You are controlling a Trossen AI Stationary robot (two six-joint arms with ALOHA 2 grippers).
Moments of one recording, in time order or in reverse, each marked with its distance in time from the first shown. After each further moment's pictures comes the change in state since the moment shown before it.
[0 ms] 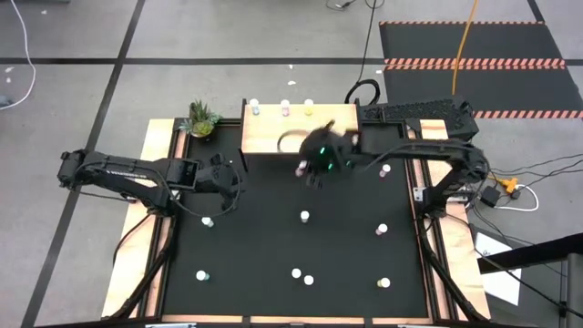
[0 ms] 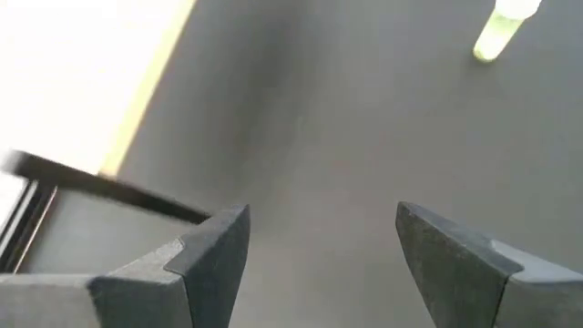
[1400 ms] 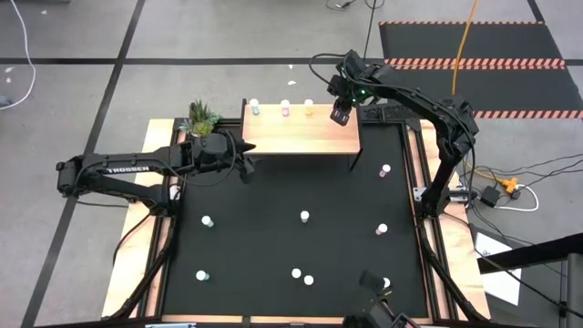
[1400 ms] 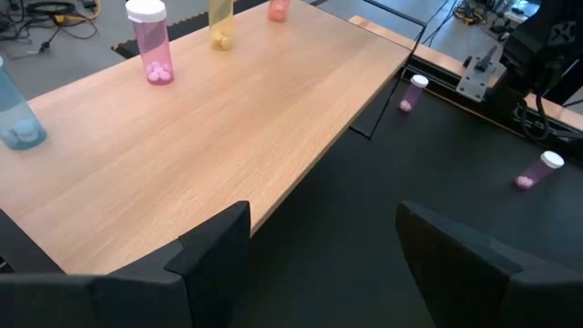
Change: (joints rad) left arm 0.233 0.001 0.000 0.439 0.087 -0.186; right arm -0.605 0.176 0.211 -0.235 -0.113 -0.506
